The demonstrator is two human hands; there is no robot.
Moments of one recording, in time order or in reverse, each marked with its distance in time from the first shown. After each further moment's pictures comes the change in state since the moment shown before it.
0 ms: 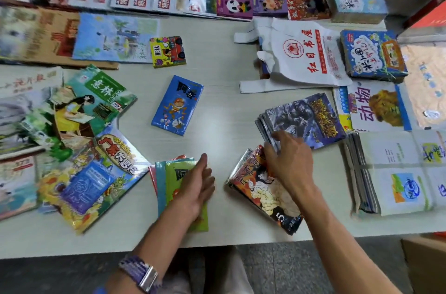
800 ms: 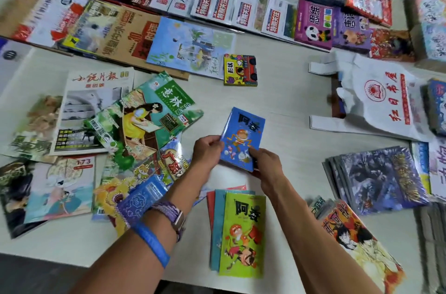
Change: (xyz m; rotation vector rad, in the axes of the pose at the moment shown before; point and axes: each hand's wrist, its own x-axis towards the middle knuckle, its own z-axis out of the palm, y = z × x) left_hand 0.087 0.152 -0.103 0.403 0.303 0.434; right_hand 0.074 -0.182 0.150 1.018 -0.429 0.725
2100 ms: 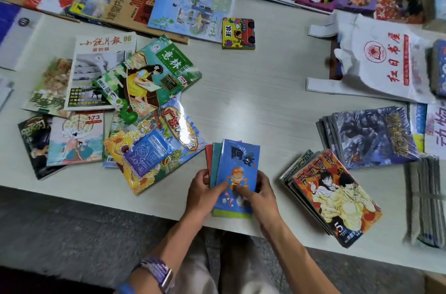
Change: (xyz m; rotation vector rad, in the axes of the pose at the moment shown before) left_hand -0.153 -0.140 0.005 0.095 0.053 -0.133; right_hand -0.104 0.156 -0.081 -0.086 -0.136 -0.066
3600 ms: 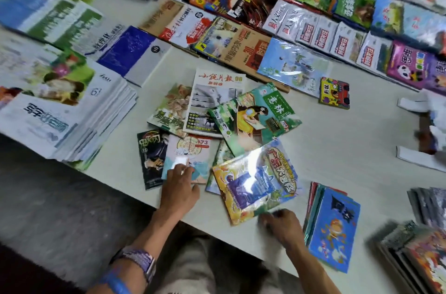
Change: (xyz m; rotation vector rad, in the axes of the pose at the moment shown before) left_hand 0.084 -0.034 -0.314 0.734 0.258 0.353; right_hand -0.007 -0.021 0.203 -0.760 0.028 0.014
